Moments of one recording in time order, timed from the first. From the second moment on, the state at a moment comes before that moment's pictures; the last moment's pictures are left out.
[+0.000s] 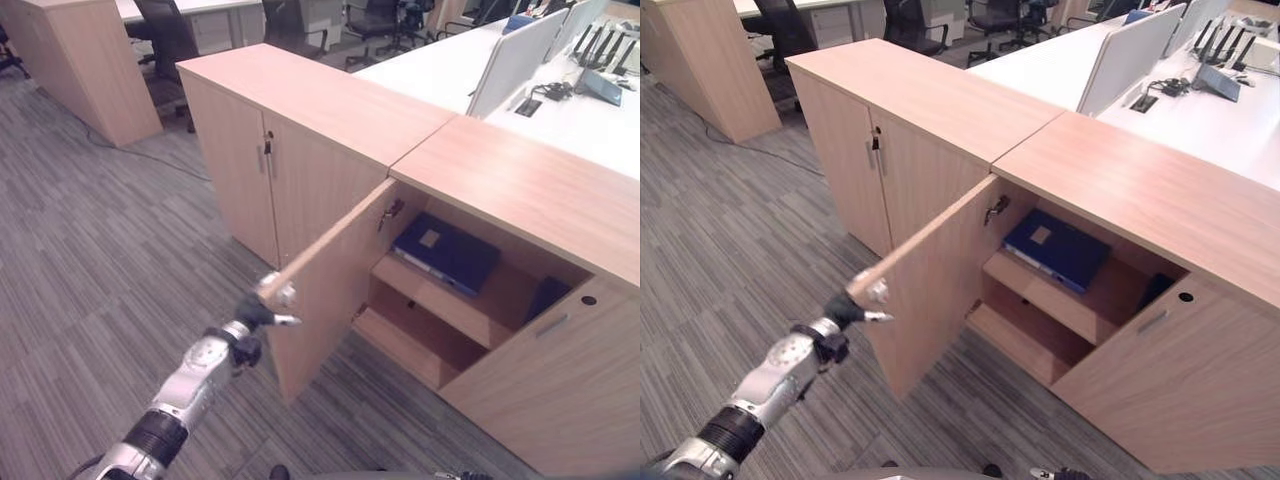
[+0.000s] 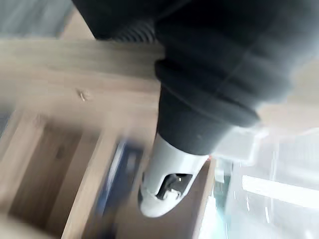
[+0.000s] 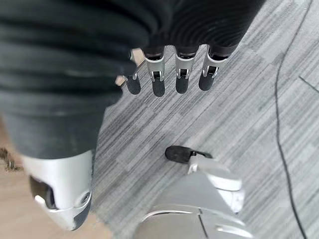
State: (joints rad) left arm -0.12 0.52 -0.52 0.16 -0.72 -0.02 -0.19; right arm -0.01 -0.28 0.16 1.30 0.04 0.08 0.07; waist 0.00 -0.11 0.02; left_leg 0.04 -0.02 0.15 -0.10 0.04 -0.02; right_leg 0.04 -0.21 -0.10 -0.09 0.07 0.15
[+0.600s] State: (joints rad) left arm -0.06 0.51 -0.67 0.11 -0.74 0.08 -0.29; right arm 0.06 -0.22 0.38 1.37 -0.34 0.10 0.13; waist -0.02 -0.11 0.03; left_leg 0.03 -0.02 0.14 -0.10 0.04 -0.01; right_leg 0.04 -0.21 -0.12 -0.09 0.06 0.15
